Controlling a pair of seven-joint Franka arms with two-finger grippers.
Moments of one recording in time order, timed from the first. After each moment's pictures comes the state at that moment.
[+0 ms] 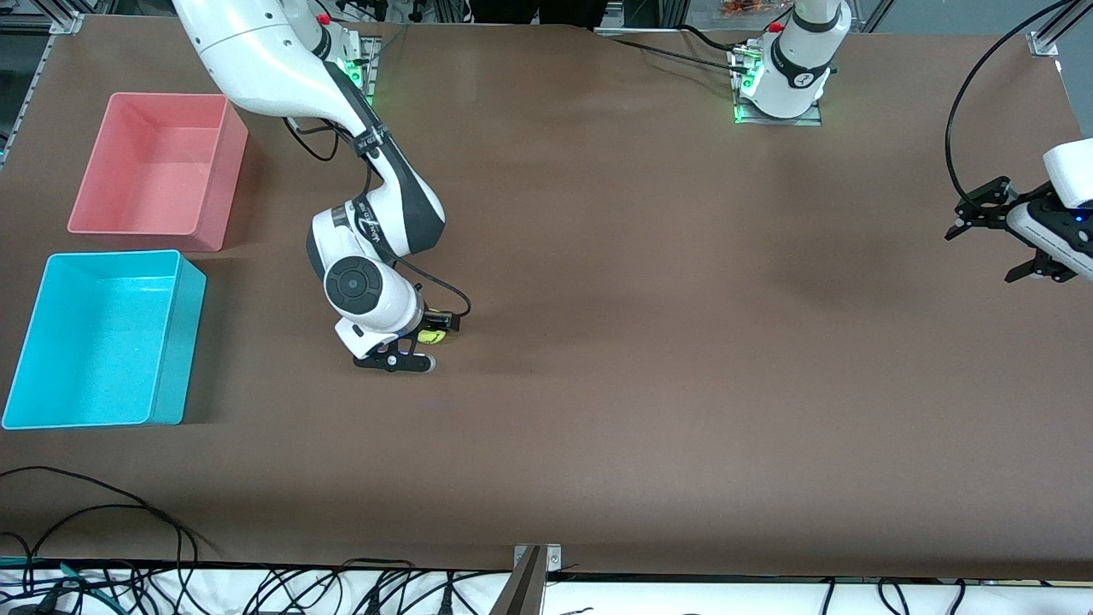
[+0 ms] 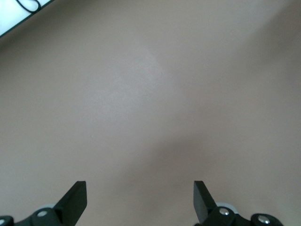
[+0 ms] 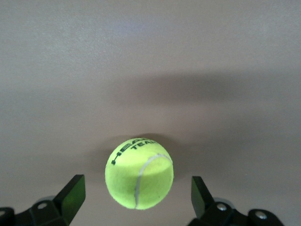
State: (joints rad) left arm 0.17 0.00 0.00 -1.81 -0.11 1.83 0.84; right arm 0.43 0.67 0.03 -1.59 0.04 2.15 0.50
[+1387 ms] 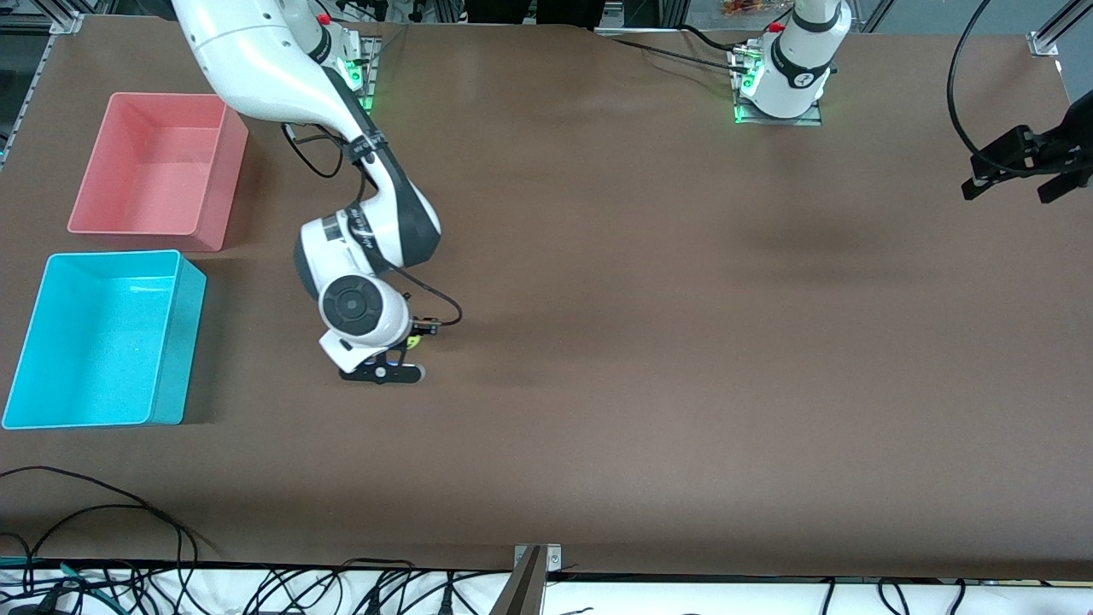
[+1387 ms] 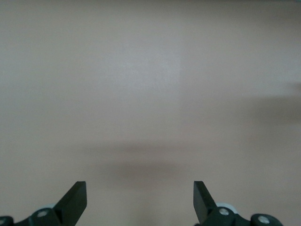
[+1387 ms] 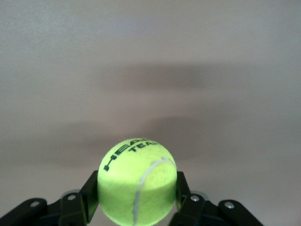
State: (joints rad) left arm 0.12 -0.07 -0.05 -1.61 -0.05 1.55 0.04; right arm 0.45 0.71 -0.04 -1.40 -0.02 1.88 0.44
